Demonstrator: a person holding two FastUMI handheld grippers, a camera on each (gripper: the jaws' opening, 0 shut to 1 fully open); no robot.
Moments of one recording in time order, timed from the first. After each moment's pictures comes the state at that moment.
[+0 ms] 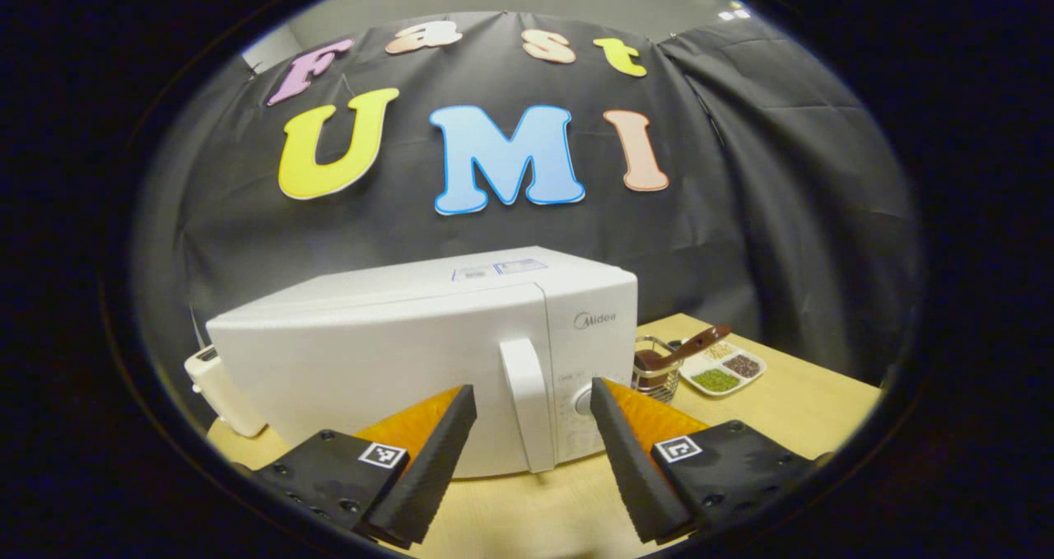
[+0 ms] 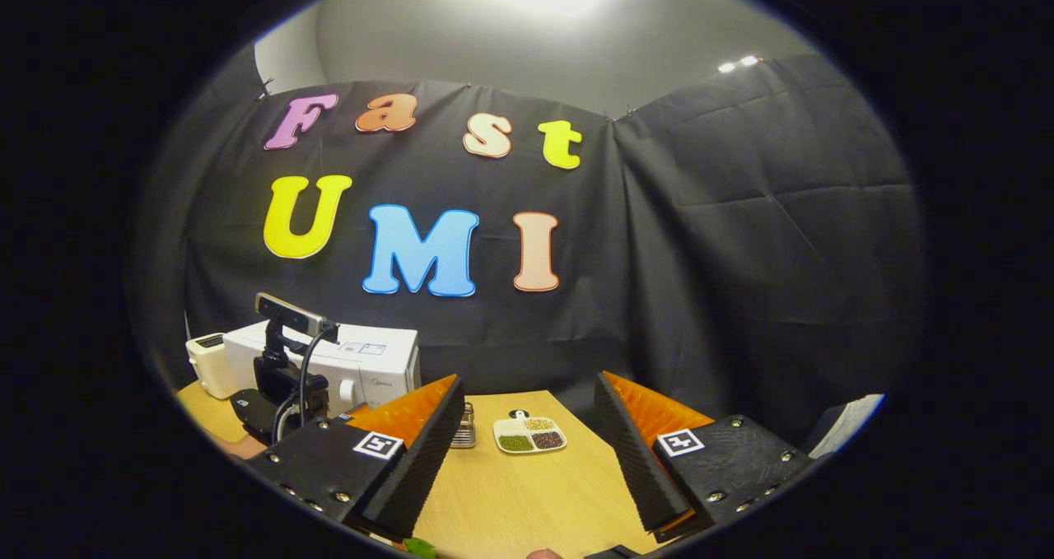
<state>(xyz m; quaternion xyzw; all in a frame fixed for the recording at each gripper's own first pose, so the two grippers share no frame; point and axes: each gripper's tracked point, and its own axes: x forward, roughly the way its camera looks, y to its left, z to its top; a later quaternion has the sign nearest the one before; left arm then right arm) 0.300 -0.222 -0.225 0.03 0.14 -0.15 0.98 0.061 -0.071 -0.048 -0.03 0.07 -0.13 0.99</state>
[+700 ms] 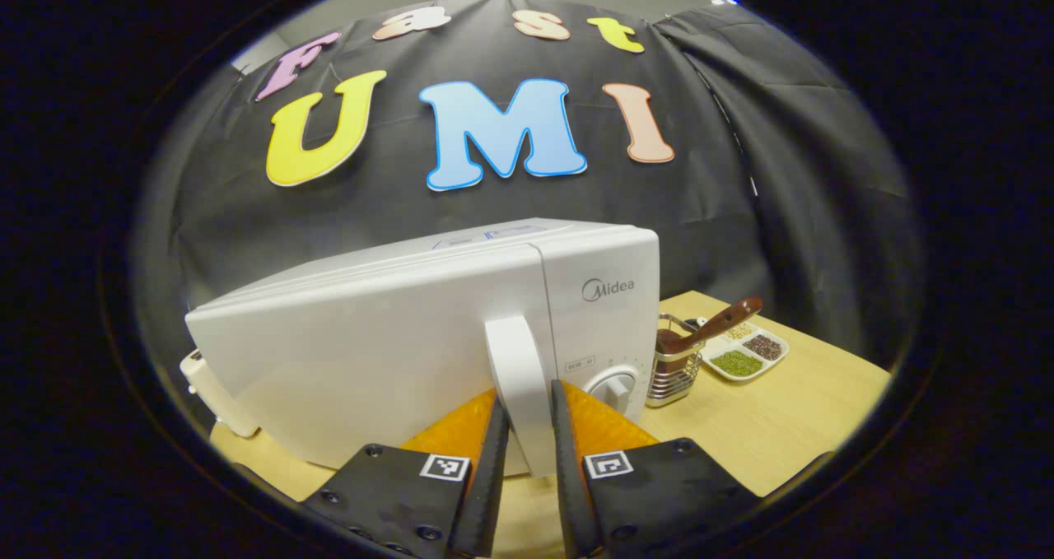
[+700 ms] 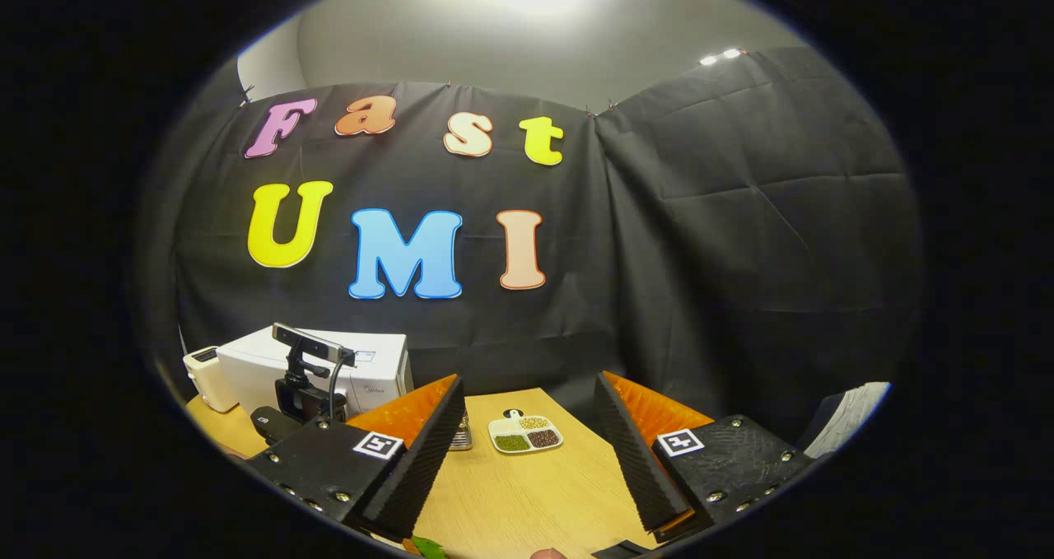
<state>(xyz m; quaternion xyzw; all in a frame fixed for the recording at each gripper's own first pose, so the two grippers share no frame) 0.321 -0.231 -0.247 0.05 0.16 -0.14 0.98 0.058 -0.081 -0.038 -0.02 0.06 -0.16 0.99</state>
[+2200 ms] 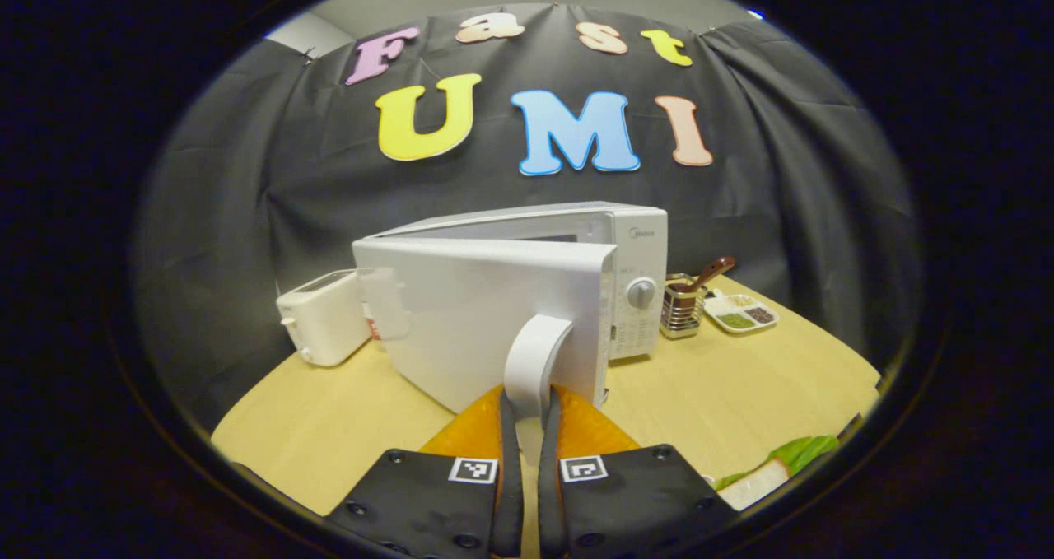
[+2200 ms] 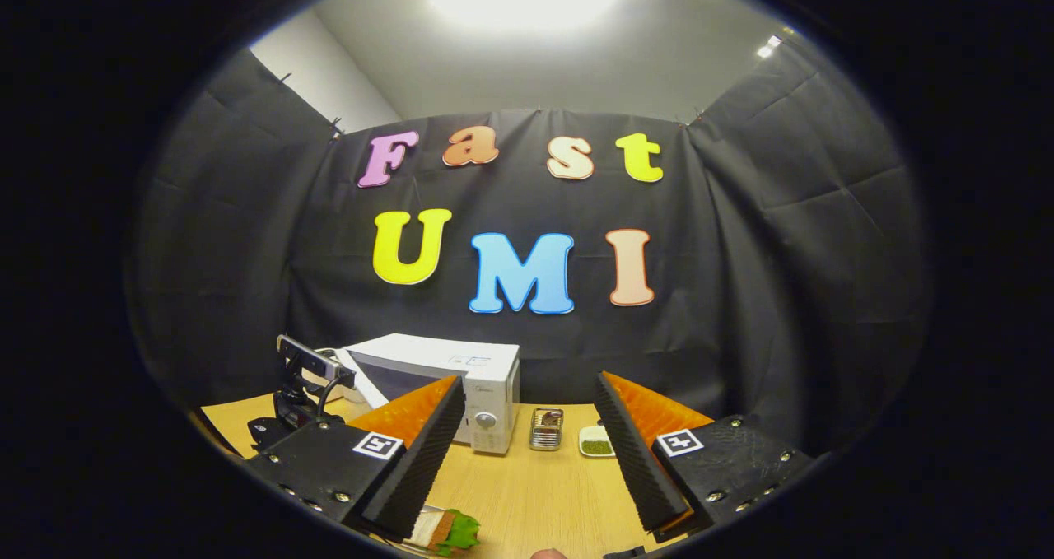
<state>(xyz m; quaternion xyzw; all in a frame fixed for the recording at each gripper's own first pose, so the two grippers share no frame) 0.114 -0.100 -0.225 0.03 0.20 -0.02 0.98 0.009 -0.022 -0.019 0.00 0.03 0.09 1.00</state>
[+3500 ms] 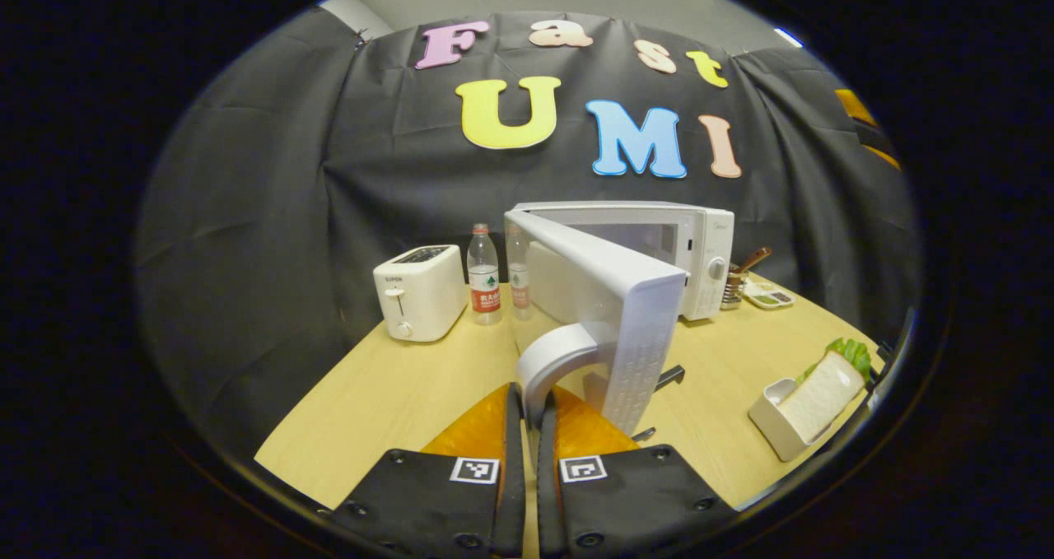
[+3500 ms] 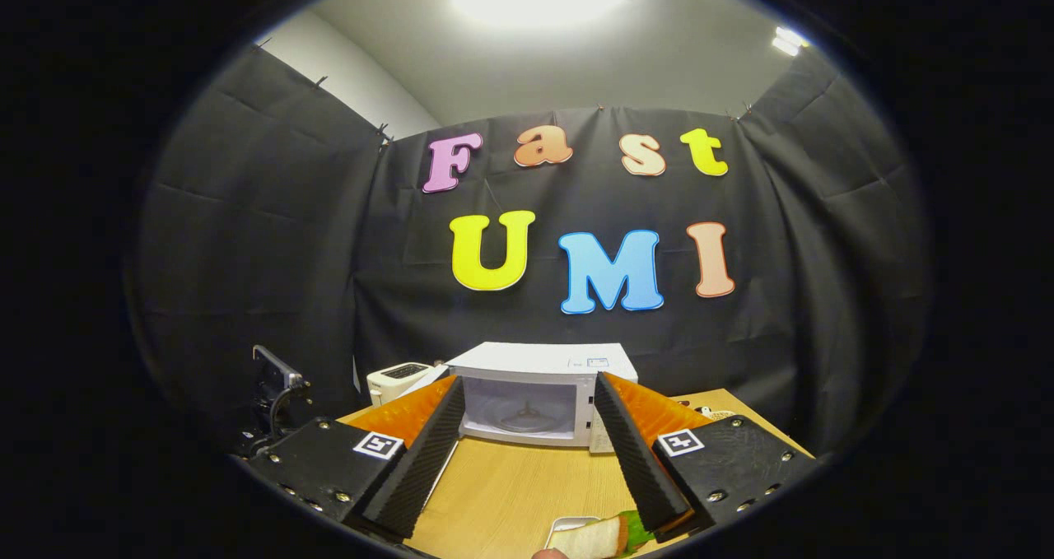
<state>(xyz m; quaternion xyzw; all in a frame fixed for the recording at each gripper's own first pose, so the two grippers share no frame) 0.038 0.112 -0.234 0.00 0.20 -0.04 0.98 -0.014 0.177 -0.021 0.03 0.04 0.14 0.99</state>
